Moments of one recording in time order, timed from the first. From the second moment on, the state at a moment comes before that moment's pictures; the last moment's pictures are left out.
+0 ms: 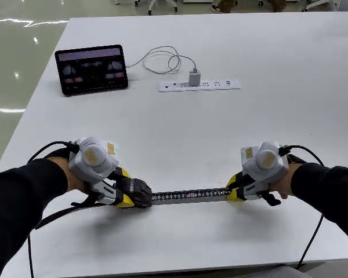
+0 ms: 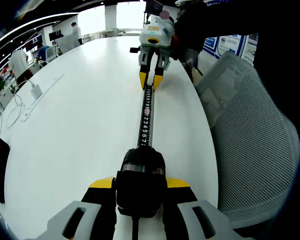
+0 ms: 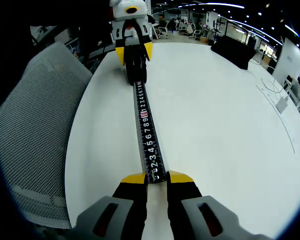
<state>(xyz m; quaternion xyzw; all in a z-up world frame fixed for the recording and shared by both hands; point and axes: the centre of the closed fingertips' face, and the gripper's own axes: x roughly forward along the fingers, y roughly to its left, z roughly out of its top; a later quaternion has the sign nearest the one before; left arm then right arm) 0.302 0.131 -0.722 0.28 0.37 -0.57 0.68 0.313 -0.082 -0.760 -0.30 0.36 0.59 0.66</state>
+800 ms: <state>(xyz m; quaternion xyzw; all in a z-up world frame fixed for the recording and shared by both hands) 0.299 0.130 -0.719 0.28 0.37 -0.57 0.68 0.312 -0.101 -0.759 -0.30 0.37 0.58 0.66</state>
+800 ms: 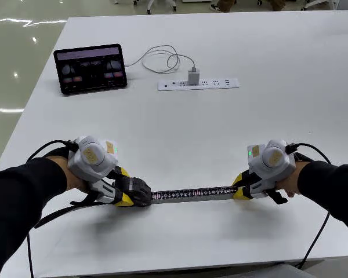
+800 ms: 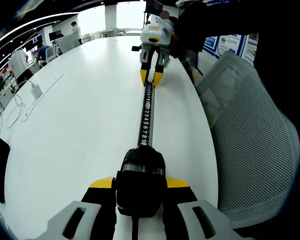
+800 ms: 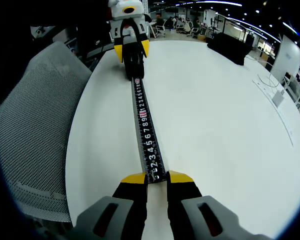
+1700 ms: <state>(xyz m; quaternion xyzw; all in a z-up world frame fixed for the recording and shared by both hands) 0.300 0.130 -0.720 0.28 0.37 -0.57 0.68 0.313 -0.119 -0.760 -0.30 0.38 0.57 0.66</state>
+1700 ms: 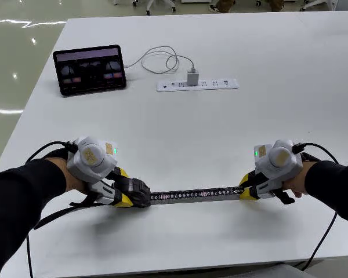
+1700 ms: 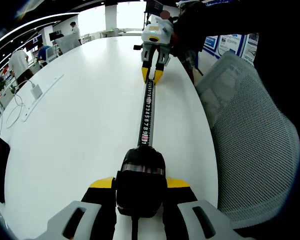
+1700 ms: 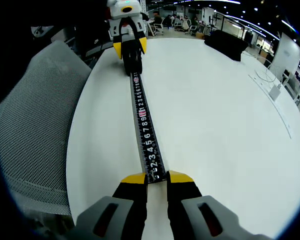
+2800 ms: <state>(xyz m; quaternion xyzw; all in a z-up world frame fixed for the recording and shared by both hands) 0.303 0.131 -0.722 0.28 0.37 -0.57 0.68 0.313 -0.122 -0.760 -0.30 0.38 0.57 0.66</state>
